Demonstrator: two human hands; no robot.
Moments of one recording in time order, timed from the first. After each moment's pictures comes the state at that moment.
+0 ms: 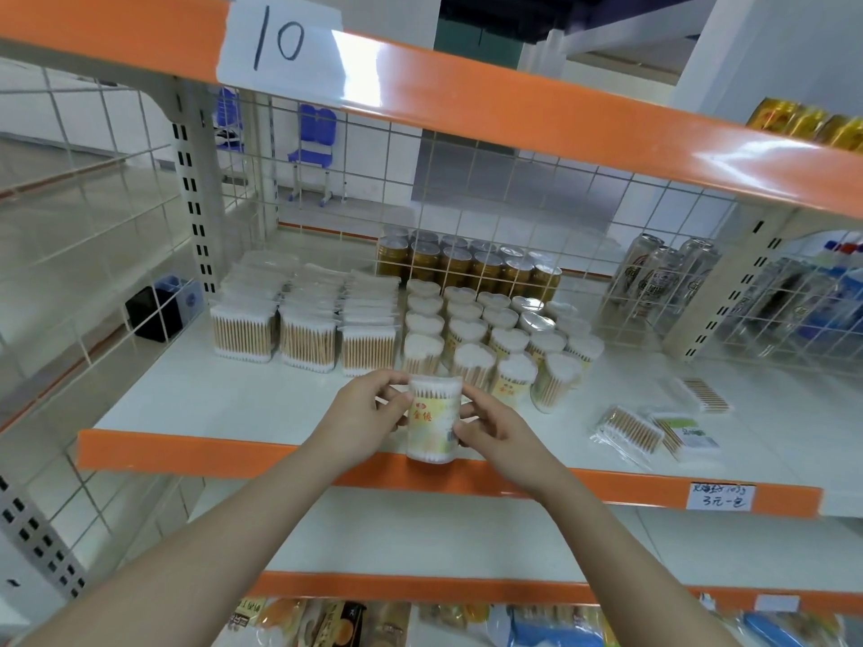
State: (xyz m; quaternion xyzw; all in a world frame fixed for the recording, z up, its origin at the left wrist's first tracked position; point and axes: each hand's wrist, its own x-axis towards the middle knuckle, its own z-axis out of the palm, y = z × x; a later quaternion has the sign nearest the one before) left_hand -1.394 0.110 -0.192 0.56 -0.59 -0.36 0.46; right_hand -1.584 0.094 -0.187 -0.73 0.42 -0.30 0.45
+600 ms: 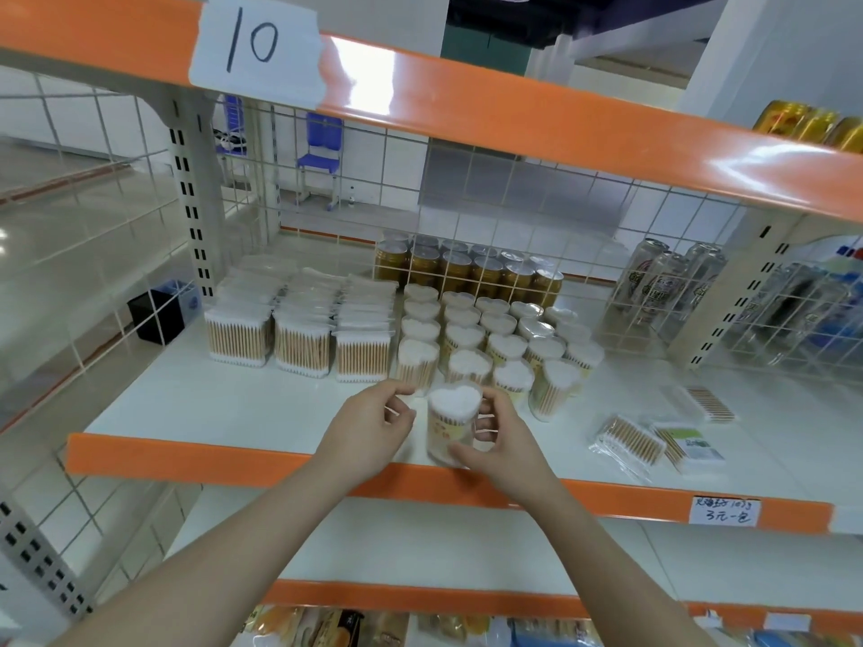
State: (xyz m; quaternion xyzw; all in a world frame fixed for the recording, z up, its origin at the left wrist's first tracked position) left_hand -1.412 0.109 -0.195 0.62 -0.62 -0.26 0.41; right_hand -1.595 0.078 -0.210 -0.72 0.47 -0.36 0.37
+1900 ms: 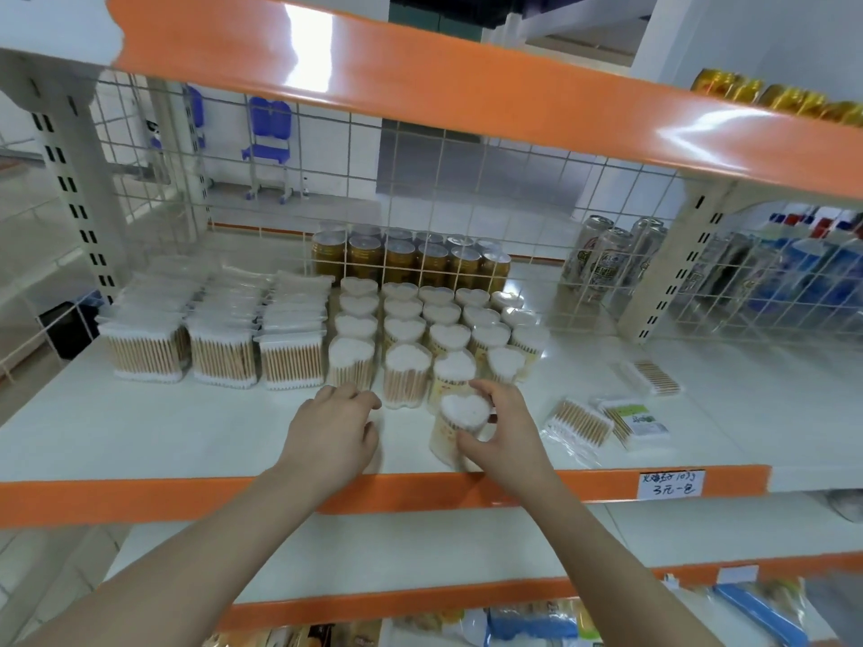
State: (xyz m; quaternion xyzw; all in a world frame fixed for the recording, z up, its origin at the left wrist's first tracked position) left_hand -1.447 0.080 -0.202 0.65 -0.75 -0.02 0.16; right_hand -1.654 0.063 -0.212 -0.72 0.54 -0.36 0.24
